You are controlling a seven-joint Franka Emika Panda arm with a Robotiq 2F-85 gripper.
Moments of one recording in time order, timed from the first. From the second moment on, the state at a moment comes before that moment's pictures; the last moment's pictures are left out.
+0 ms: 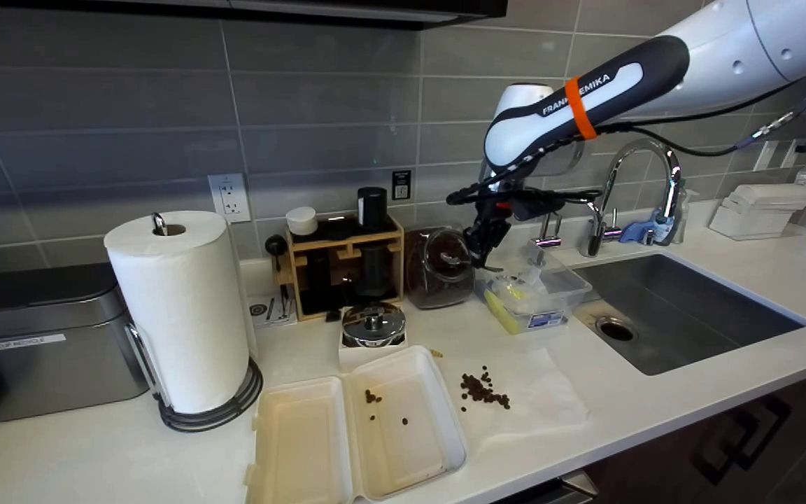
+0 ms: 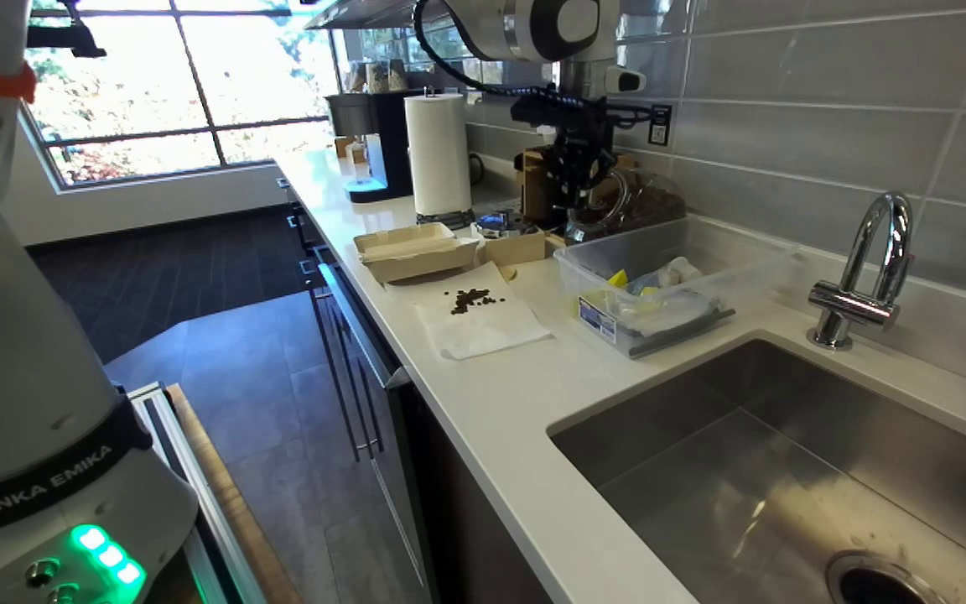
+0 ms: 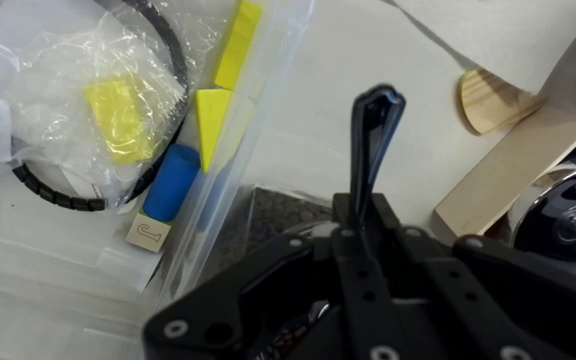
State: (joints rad) arm -0.08 0.48 0.06 -1.69 0.06 2.28 -0.19
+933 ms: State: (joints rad) arm -0.10 0.63 0.05 -1.52 0.25 2.28 -0.04
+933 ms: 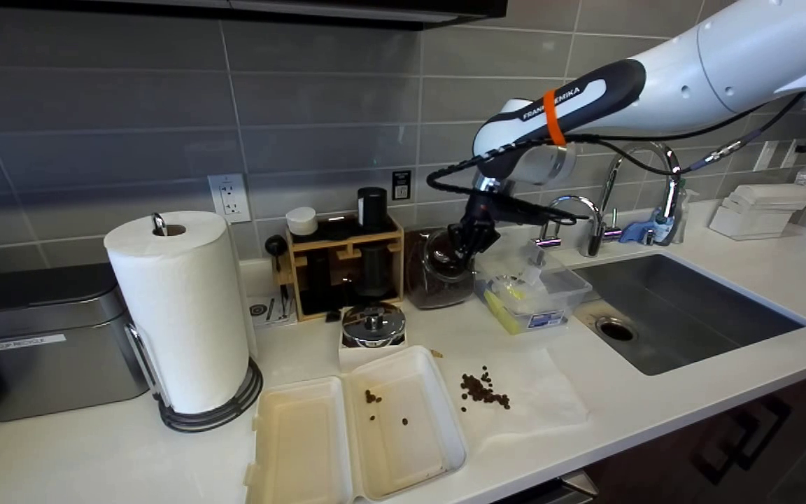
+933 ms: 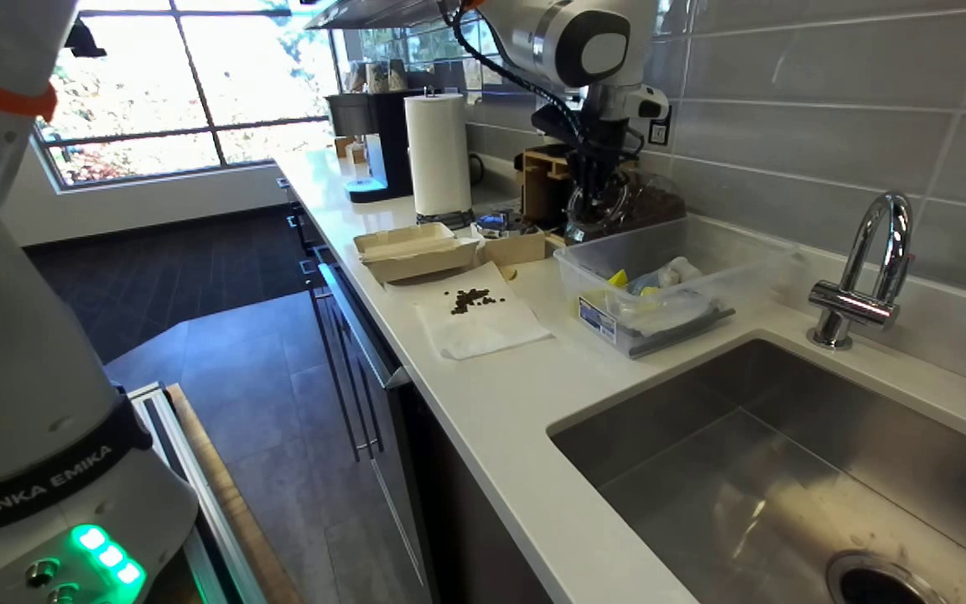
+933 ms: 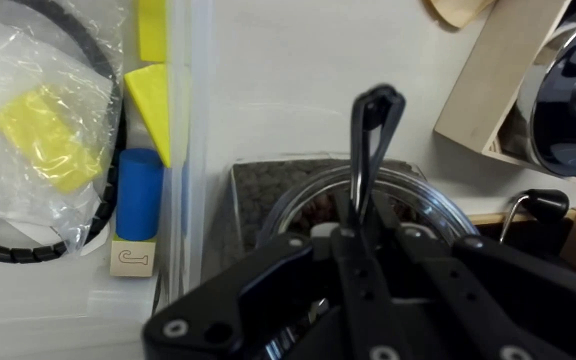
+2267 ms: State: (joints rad) arm -0.12 0.67 0.05 -1.49 0.30 2.32 -0.02
